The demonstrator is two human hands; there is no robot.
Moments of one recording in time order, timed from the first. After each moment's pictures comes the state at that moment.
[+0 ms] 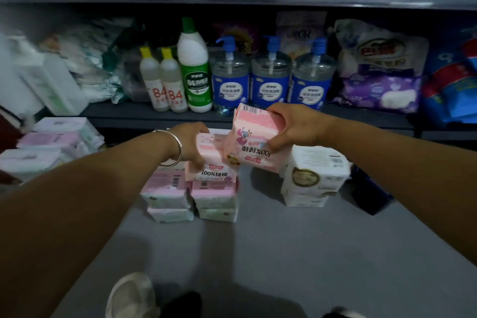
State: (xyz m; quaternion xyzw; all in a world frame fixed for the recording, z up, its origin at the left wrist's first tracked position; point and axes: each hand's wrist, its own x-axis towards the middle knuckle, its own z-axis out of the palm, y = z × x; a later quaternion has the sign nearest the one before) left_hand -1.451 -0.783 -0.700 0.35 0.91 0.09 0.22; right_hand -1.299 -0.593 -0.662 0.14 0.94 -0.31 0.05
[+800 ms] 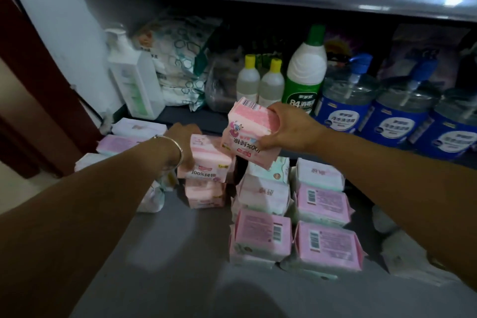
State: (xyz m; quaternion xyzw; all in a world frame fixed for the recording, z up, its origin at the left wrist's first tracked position) left_hand -1.672 -0.931 -0.738 0.24 0.96 0.06 0.17; right_hand -1.557 -0.724 -0.694 0.09 0.96 -0.27 0.00
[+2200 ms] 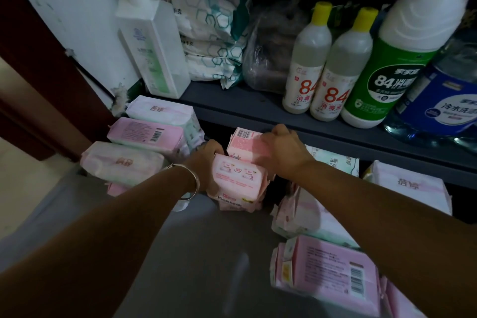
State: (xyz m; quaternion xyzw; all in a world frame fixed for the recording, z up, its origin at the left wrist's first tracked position) left_hand -1.727 -0.971 -0.872 0.24 0.92 0.21 0.23; right_hand -1.669 -0.783 -0.845 0.08 0.98 -0.17 0.10
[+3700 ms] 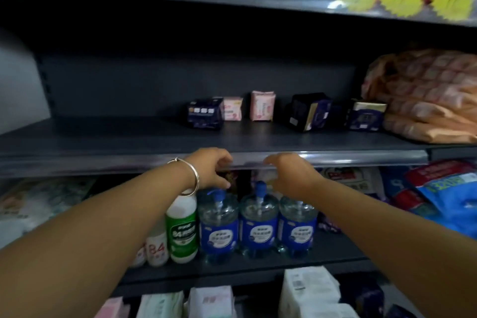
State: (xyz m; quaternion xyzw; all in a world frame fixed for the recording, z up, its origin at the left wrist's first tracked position) left_hand -1.569 -0.669 -0.497 0.55 0.82 0.17 0.04; right_hand -1.418 -0.535 -0.505 0.25 0.96 -0.03 -0.12
